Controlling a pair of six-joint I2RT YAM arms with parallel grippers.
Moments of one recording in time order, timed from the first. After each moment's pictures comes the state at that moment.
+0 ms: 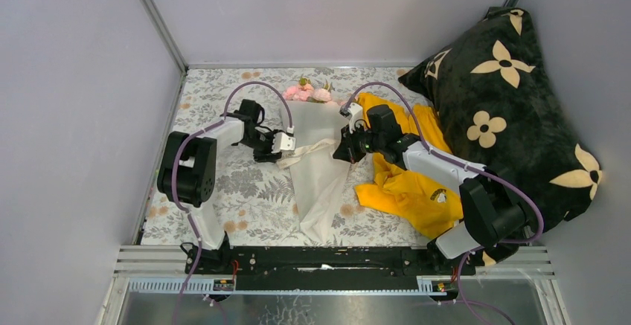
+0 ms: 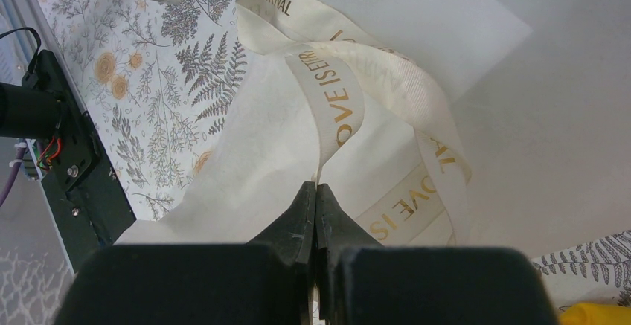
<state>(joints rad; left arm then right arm) -0.16 1.81 1.10 -0.59 0.63 1.43 0.55 1.52 0.91 -0.05 -0.54 0.10</state>
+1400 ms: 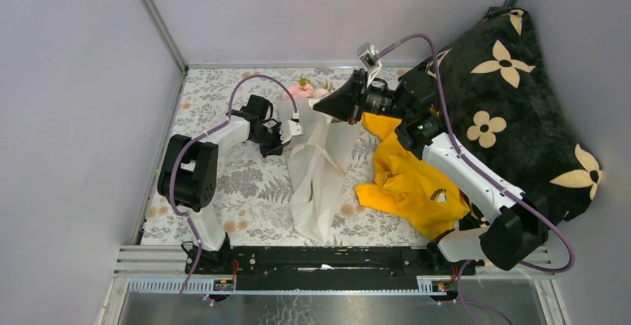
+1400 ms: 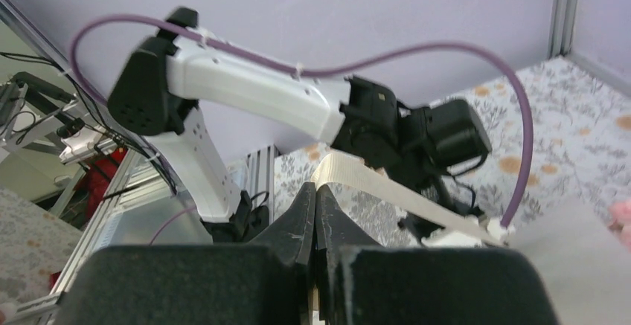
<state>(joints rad) -0.24 1.78 1.14 -0.56 0.55 1.00 0.55 1.36 1.17 0.38 -0.86 0.50</state>
